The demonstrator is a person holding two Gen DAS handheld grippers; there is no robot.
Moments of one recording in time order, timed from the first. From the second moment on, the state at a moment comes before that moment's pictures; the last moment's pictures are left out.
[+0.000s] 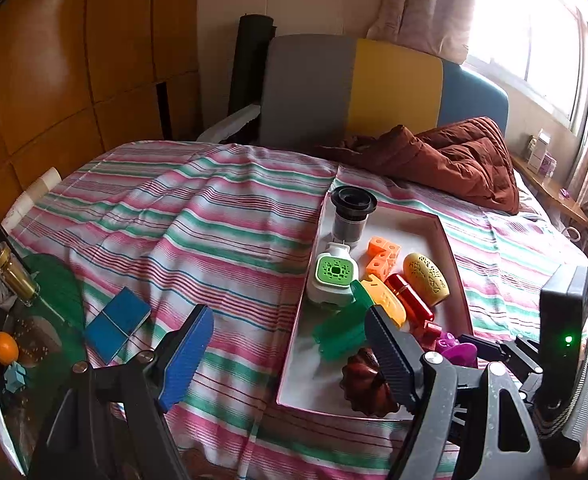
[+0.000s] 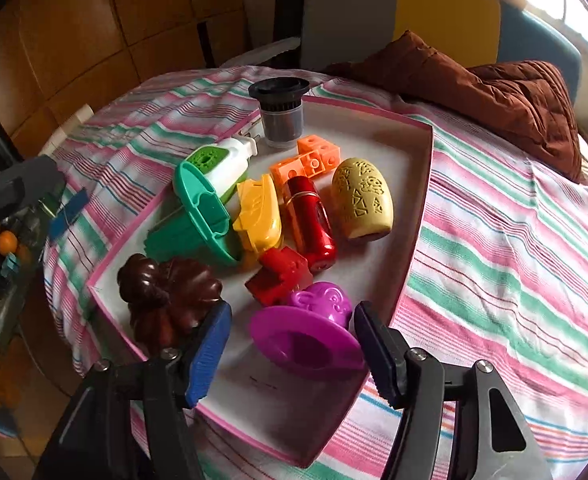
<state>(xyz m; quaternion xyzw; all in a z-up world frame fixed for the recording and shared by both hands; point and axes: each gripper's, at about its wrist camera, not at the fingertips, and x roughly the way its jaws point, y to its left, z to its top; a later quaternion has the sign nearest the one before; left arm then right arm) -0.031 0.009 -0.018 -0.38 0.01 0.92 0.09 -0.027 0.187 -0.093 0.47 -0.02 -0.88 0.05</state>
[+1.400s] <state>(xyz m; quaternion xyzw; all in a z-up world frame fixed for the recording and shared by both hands) 0.012 0.004 -0.009 -0.36 0.01 0.93 0.05 0.013 0.182 -0.040 0.37 -0.08 -0.92 -0.09</state>
